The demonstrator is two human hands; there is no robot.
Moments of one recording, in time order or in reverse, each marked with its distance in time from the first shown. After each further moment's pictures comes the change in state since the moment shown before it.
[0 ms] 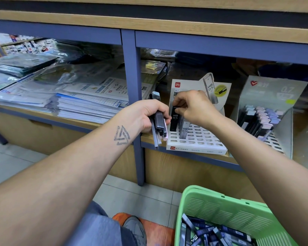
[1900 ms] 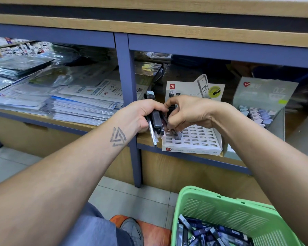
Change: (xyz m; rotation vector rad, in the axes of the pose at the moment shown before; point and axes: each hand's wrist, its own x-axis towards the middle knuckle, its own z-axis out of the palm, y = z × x) left_hand 0.005 0.005 0.002 -0.072 -0.086 0.006; right_hand -0.012 -0.027 -0.035 0.565 -0.585 0.309
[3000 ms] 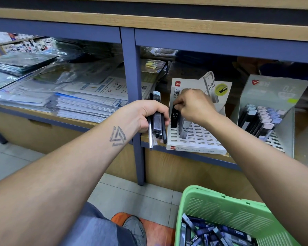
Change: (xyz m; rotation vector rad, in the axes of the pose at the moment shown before) left_hand -0.013 -0.004 -0.007 0.214 0.067 0.013; right_hand 0.045 0.029 0.003 -0.736 0.660 -0.179
